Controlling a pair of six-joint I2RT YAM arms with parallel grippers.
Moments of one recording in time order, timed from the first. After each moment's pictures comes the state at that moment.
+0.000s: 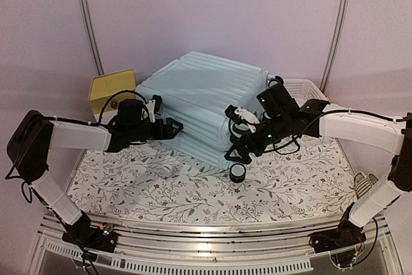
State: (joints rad) left arm -0.51 1.59 0.81 0.33 0.21 -0.45; right arm 0.83 1.54 1.23 -0.52 -0.35 -0.03
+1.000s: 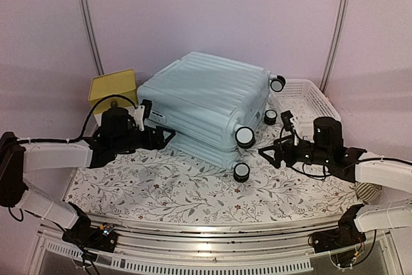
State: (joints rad) left arm -0.55 1.34 0.64 0.32 0.18 -0.38; right arm 0.61 1.06 0.54 0.12 -0.27 0.23
